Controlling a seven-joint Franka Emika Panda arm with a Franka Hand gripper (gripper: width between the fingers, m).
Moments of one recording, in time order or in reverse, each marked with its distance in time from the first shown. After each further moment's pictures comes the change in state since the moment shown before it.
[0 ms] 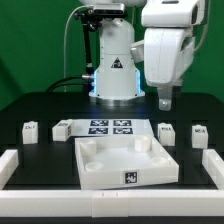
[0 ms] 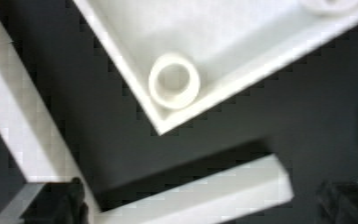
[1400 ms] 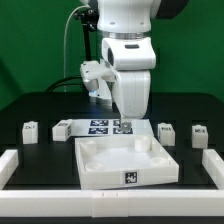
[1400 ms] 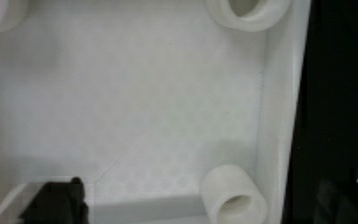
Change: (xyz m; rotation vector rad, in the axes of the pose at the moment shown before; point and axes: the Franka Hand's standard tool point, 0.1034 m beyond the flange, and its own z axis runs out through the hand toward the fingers) arm -0.079 -0.038 0.049 0.104 -0.006 -0.392
